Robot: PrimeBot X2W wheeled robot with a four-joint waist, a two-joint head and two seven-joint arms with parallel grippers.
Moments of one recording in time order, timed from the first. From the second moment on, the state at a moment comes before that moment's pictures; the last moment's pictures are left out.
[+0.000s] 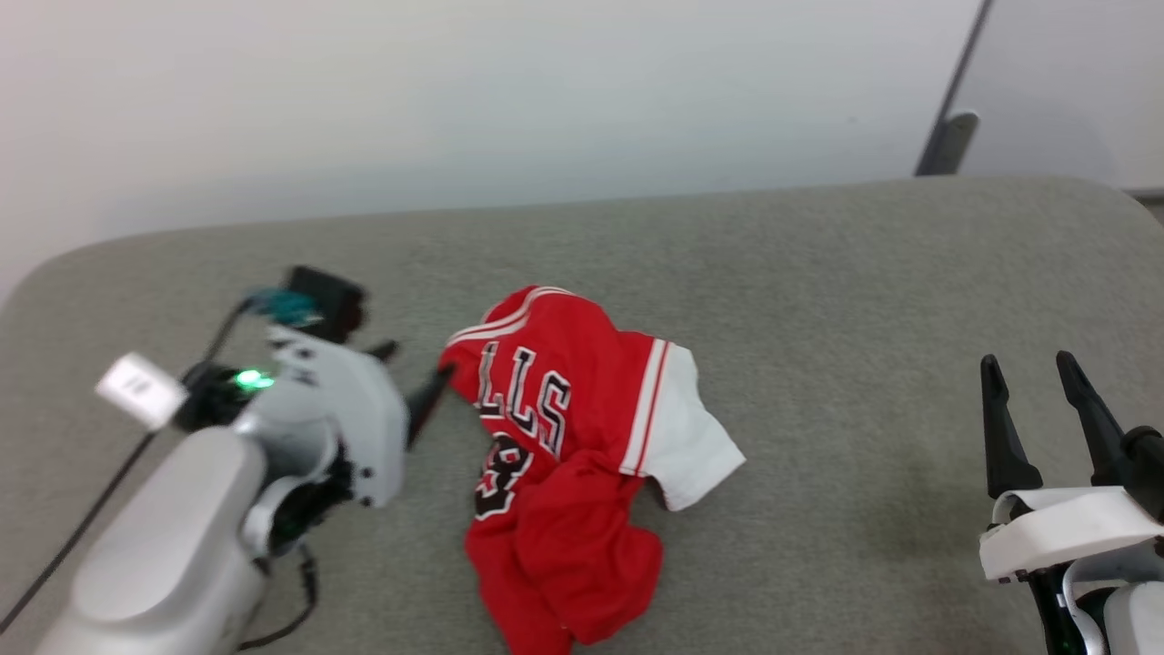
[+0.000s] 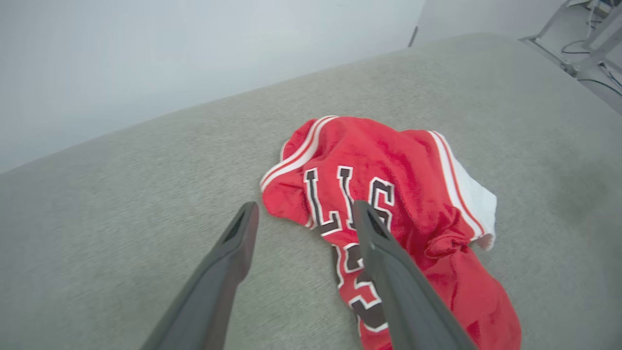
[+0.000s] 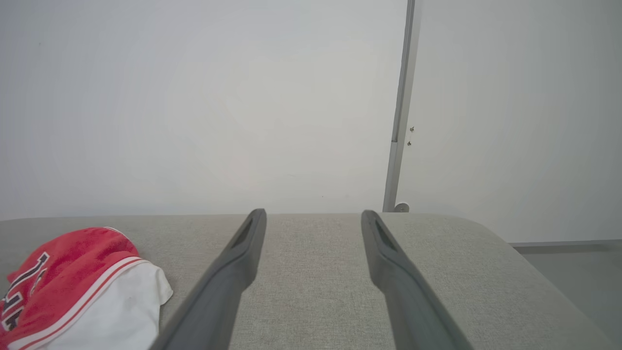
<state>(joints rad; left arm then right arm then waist) -0.59 0.50 -0.53 0.30 -0.73 -0.08 0.46 -0.19 -0.15 -0.06 0.19 0.19 0.13 -0.19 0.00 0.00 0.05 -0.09</state>
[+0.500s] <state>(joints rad) -0.35 0.60 -0.34 0.31 -0.70 -0.02 -0.04 -0.14 -0.18 -0.09 0.21 0.18 0.13 -0.20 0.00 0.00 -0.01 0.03</state>
